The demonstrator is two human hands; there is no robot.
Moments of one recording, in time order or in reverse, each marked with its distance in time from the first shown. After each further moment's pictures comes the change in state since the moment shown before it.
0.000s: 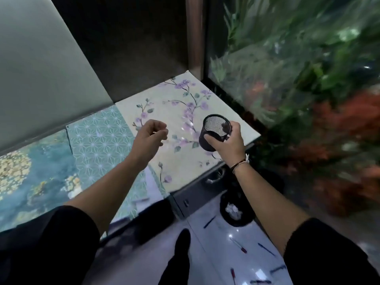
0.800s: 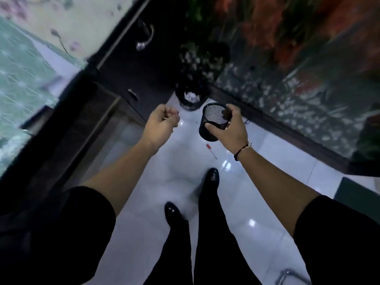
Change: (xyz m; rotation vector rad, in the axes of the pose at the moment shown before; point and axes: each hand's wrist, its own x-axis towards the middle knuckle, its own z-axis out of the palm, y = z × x) left_hand -0.289 -0.209 0.148 0.107 -0.544 -0.208; right_hand -0.417 0.213 -0.094 -0.180 0.216 0.436
